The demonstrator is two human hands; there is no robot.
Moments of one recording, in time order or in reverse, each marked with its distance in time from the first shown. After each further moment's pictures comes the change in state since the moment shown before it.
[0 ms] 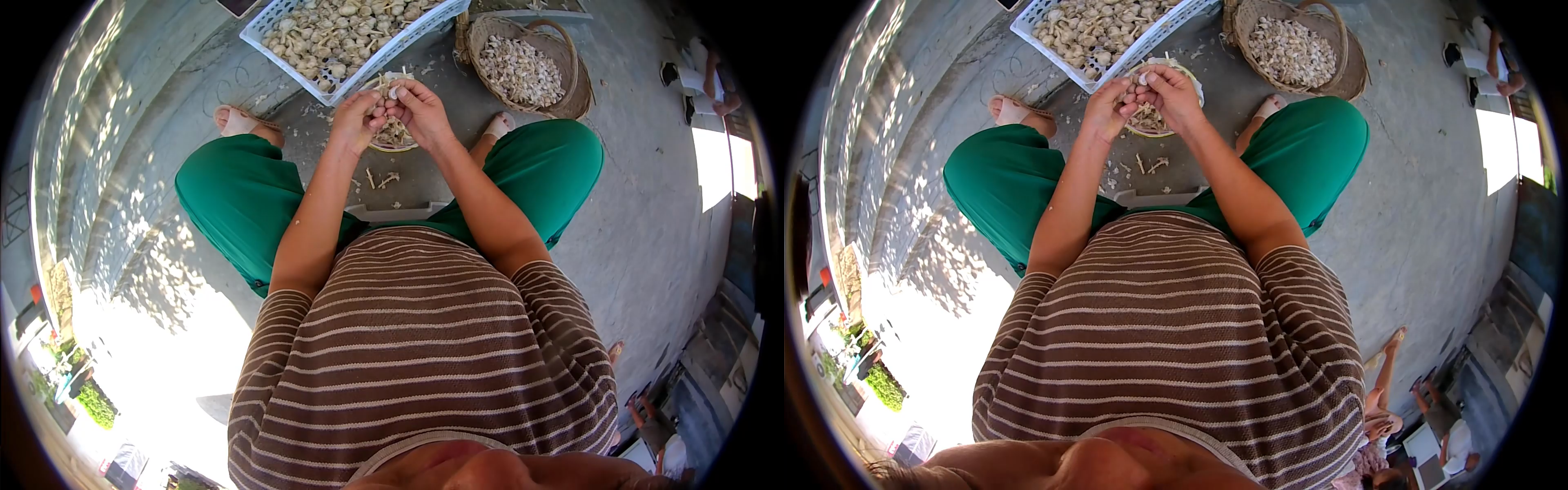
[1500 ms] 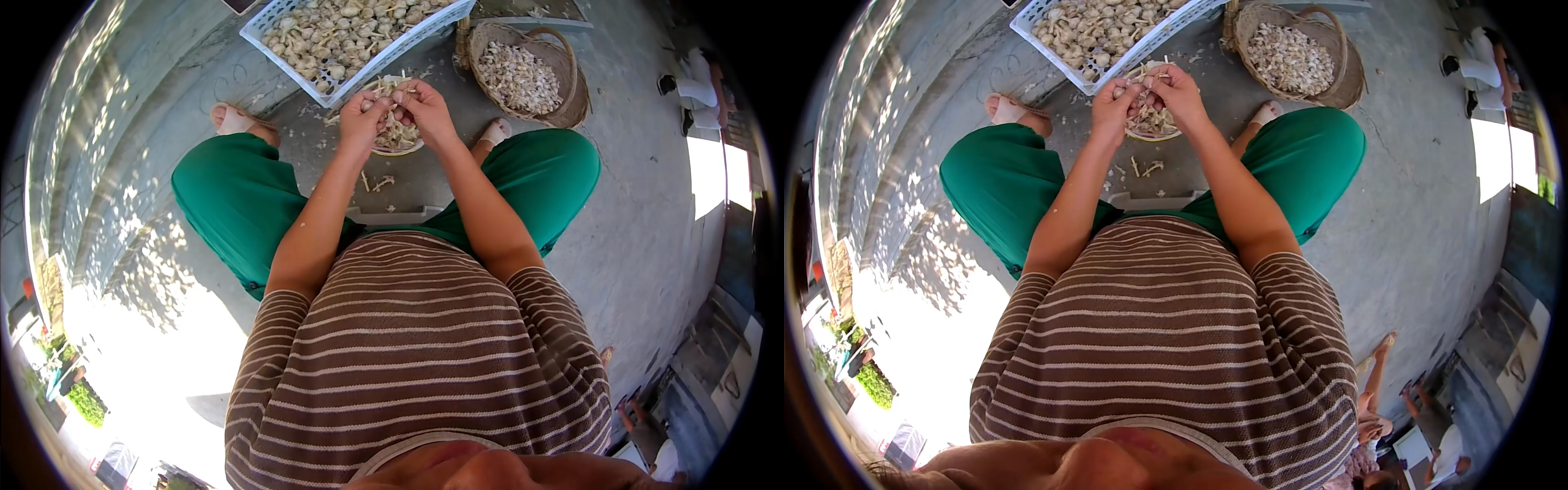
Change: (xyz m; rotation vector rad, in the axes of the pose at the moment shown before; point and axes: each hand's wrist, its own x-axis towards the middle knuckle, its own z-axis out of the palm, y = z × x) left_hand 0.003 -0.020 0.004 0.407 0.103 0.206; right_hand 0.008 -0.013 -0.006 -0.412 0.006 0.012
